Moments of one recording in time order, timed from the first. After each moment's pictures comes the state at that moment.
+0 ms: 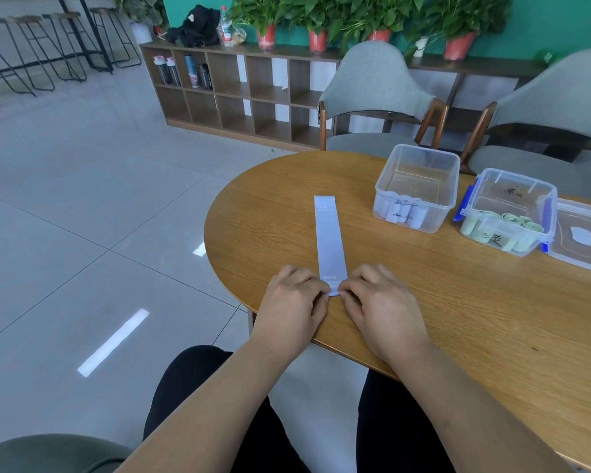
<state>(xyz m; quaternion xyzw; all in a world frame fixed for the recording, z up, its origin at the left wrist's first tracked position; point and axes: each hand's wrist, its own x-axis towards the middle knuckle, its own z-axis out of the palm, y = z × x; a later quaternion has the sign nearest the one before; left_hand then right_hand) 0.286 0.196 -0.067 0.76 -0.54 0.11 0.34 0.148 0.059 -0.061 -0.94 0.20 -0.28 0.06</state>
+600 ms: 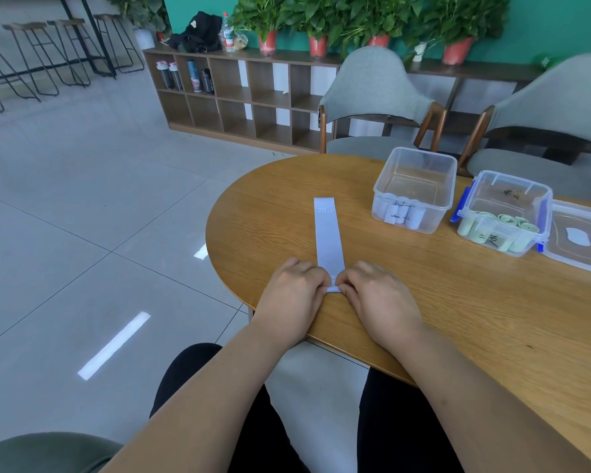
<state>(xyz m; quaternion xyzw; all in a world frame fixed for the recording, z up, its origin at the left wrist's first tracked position) 0.297 0.186 -0.054 0.77 -0.56 0.08 0.30 0.157 0.047 -0.055 -0.95 0.19 -0.21 0.10</state>
